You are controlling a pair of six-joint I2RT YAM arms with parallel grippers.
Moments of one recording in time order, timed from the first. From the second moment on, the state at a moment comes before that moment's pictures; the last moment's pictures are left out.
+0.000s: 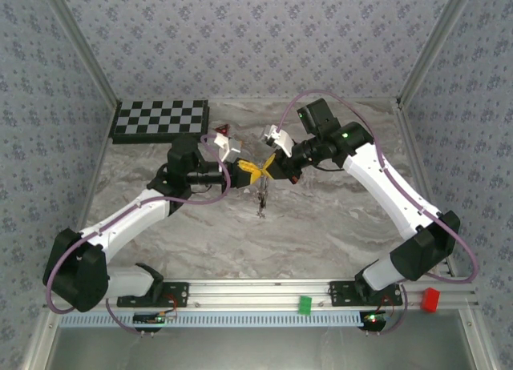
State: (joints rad) left arm -0.56 1.27 0.84 0.27 0.93 -0.17; right arm 0.56 1.49 1.57 -1.00 -0.73 -0.44
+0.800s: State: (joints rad) left arm -0.56 1.27 0.85 0.23 0.95 -0.13; right arm 0.56 1.49 1.56 -1.01 -0.75 -0.45
